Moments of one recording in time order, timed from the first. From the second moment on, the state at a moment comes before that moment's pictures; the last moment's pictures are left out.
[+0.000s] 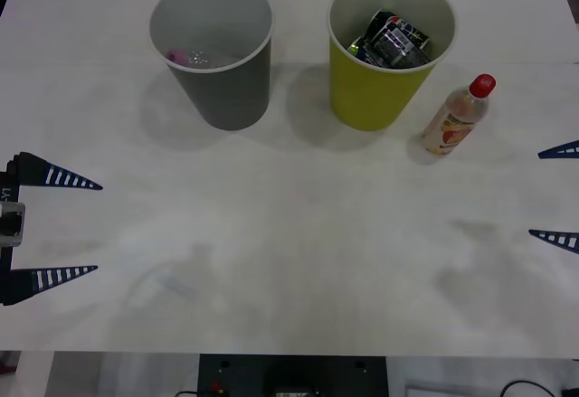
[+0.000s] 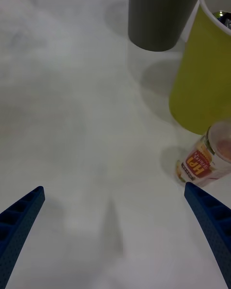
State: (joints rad) right arm 0.18 -1.12 -0.32 -1.73 1.11 -1.22 0.01; left arm 0.26 1.13 0.26 -2.01 -1.31 -1.13 -0.09
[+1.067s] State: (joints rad) right arm -0.07 -0.89 -0.33 -1.19 1.12 -1.31 0.36; left arm 0.26 1.13 0.26 -2.01 -1.31 -1.13 -0.09
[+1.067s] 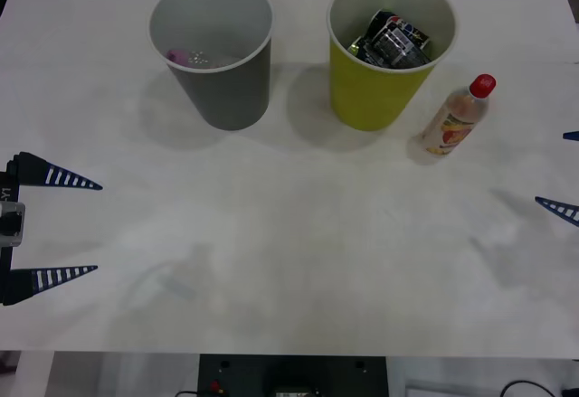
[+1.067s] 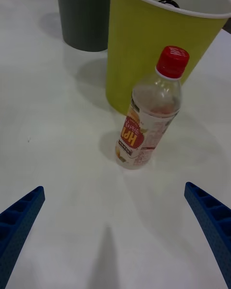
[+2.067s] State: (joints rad) right arm -0.15 -0.57 -0.43 -1.07 1.12 -1.16 0.36; left arm 0.26 1.13 0.26 -2.01 -1.31 -1.13 -0.09
